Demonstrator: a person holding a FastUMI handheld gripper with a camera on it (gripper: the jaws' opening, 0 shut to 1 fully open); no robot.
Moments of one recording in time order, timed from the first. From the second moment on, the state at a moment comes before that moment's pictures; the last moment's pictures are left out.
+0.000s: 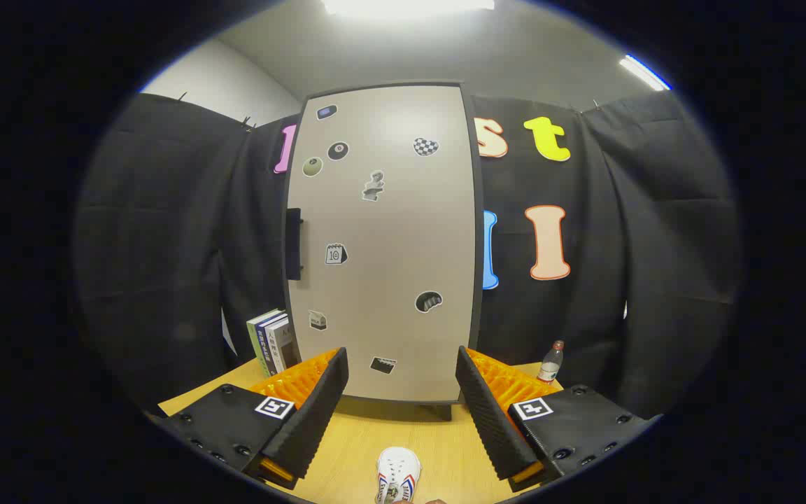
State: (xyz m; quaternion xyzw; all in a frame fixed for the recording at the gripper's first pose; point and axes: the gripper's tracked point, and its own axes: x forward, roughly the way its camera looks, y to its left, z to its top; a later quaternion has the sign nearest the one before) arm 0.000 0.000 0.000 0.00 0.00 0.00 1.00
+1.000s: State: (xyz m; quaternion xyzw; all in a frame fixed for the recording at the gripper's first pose) arm 0.006 0.038 0.019 0.00 -0.02 -0.05 1.00
